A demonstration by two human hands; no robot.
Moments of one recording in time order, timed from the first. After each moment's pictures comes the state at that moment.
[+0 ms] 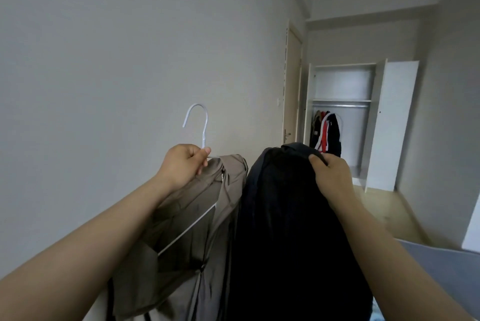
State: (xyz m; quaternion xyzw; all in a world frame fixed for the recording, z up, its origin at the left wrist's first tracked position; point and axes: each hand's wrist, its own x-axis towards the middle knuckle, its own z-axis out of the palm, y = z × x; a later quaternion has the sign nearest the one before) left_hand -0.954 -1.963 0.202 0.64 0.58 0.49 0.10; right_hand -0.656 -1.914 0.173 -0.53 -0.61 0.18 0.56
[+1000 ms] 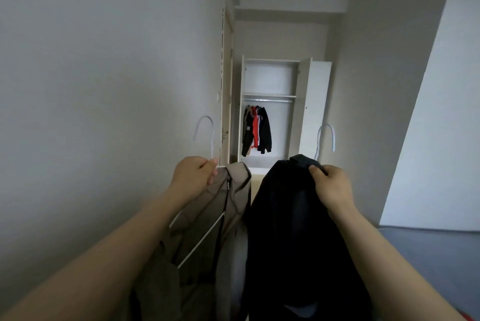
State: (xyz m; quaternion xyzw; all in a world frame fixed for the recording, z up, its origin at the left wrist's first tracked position) left_hand -0.976 -1.610 0.169 0.71 0.48 0.47 0.24; right_hand -0.698 -1.660 0.154 -0.70 -0.45 0.09 0.55
